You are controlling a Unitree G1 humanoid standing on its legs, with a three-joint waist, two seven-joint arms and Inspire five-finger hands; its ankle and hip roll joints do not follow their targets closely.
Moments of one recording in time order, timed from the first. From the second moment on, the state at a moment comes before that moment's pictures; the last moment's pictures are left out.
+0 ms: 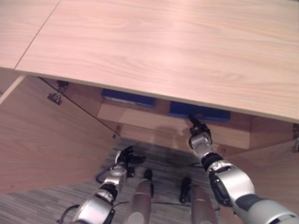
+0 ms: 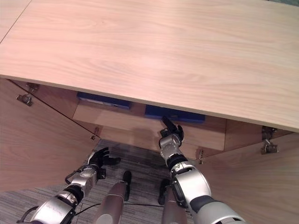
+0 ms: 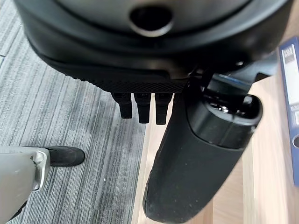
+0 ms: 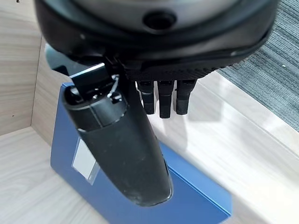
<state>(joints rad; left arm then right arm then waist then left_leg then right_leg) -0.48 0.23 -0.36 1.18 -0.50 -0.06 0.19 -0.83 -0.05 0.10 1.18 1.22 -0.25 -0.49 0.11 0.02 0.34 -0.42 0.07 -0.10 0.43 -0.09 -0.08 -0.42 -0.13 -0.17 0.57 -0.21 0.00</state>
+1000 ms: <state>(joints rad) -0.05 0.27 -0.19 0.98 -0.32 -0.11 0.10 -0.15 -0.38 0.20 0.55 0.19 -0.15 -0.35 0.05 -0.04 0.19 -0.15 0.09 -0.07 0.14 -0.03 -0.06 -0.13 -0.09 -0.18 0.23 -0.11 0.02</state>
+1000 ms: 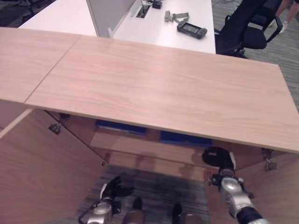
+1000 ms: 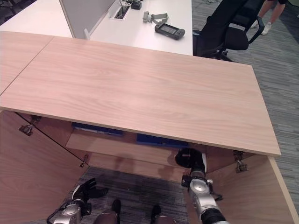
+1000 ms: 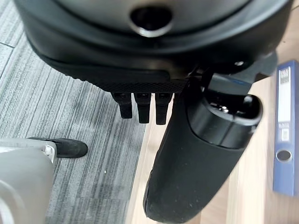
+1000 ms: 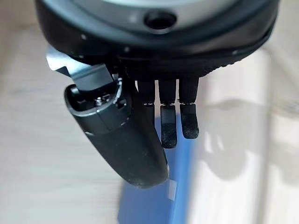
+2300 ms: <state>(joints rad) -0.42 0.41 -0.37 0.84 -0.27 -0.20 0.08 -0.57 -0.38 0.38 0.92 0.05 -0.12 -0.32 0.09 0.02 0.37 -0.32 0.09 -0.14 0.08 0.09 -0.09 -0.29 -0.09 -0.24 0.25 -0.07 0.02</state>
